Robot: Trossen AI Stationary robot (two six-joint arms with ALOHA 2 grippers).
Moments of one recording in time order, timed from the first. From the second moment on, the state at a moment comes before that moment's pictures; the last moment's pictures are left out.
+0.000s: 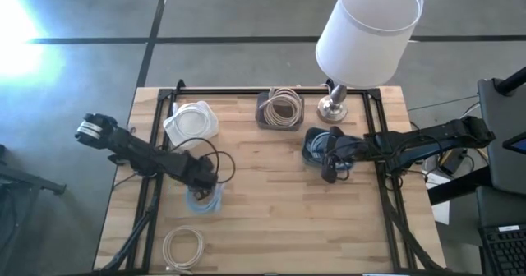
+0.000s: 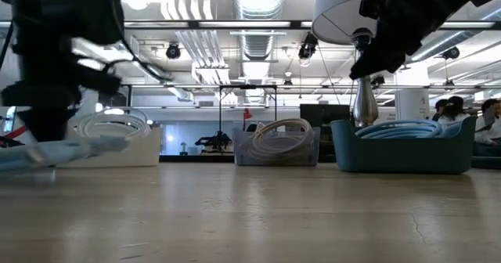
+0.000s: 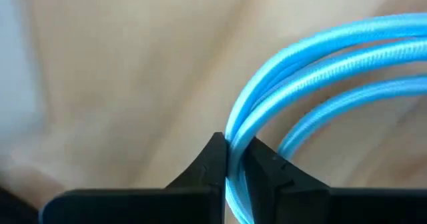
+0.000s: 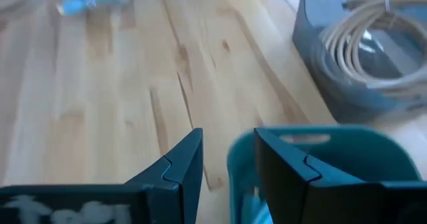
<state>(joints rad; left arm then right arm) -0.31 1.35 0.68 -0.88 -0.19 -0.87 0.10 1.02 0.63 -0.32 0.25 0.31</state>
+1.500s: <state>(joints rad) -0.27 1.35 0.90 -0.19 -1.11 -0.53 0.10 1.51 0.90 0.32 0.13 0.16</state>
